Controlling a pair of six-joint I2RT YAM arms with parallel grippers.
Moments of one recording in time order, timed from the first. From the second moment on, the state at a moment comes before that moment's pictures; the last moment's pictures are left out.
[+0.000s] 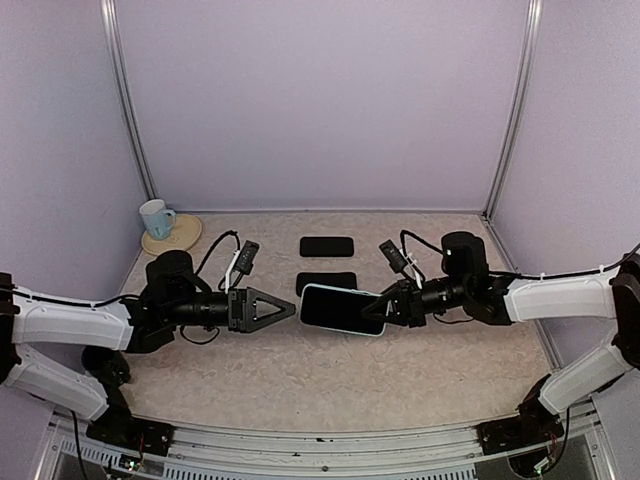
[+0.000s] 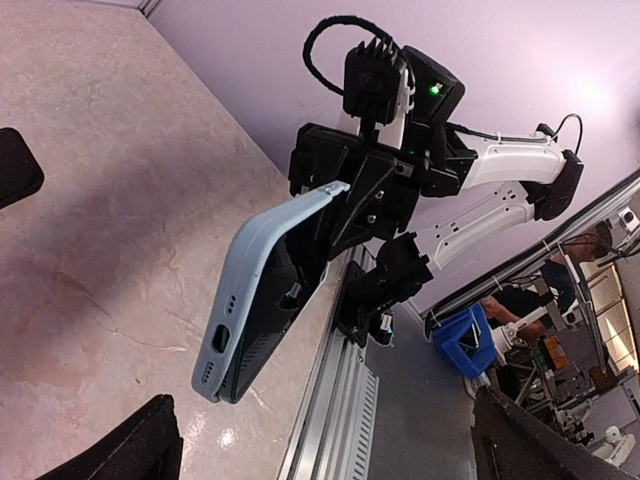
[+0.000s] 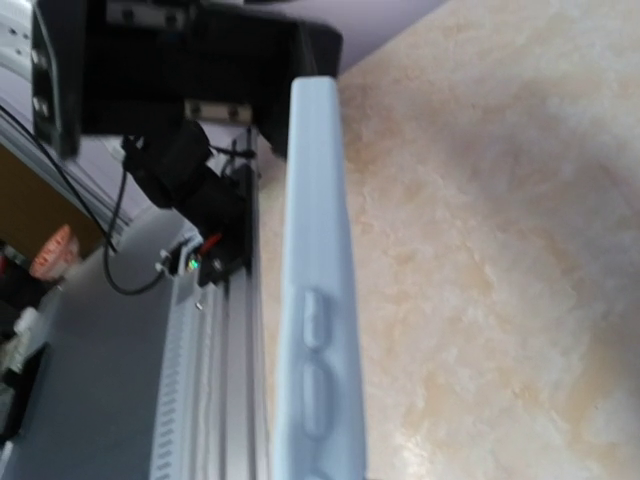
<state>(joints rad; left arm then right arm) -0.80 1.25 0.51 0.61 0.61 -0.75 0.66 1.40 0.66 0.36 -0.93 0.29</state>
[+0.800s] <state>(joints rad) -0.86 1.38 0.58 0.65 0.63 -0.73 0.66 1.40 0.63 0.59 -1.02 0.51</state>
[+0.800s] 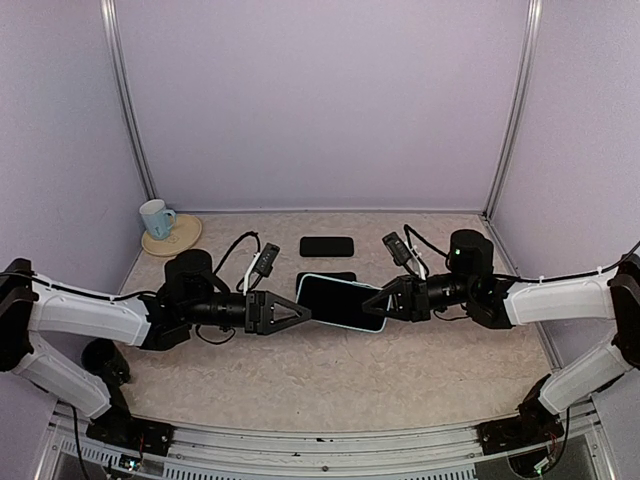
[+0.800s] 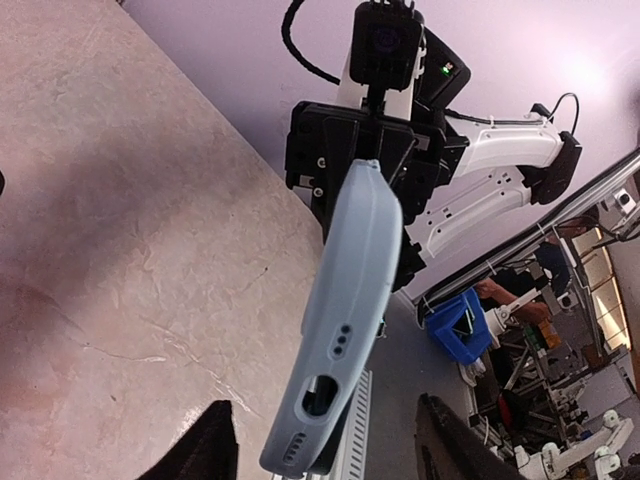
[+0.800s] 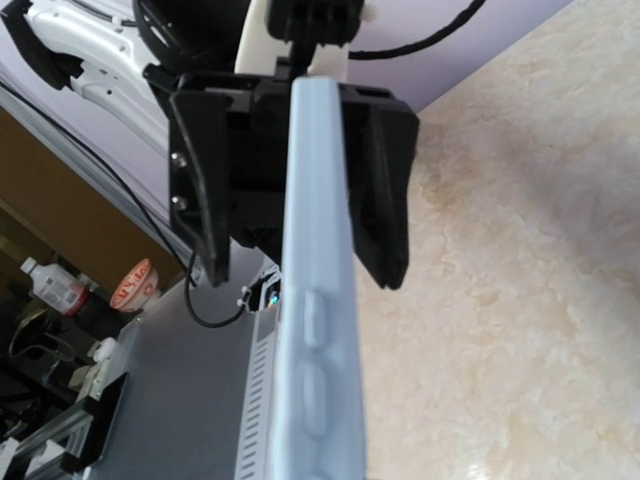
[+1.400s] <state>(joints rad) -0.86 1.40 0.58 0.65 0.63 -0.73 0.66 1.41 0.65 0.53 -1.02 0.46</state>
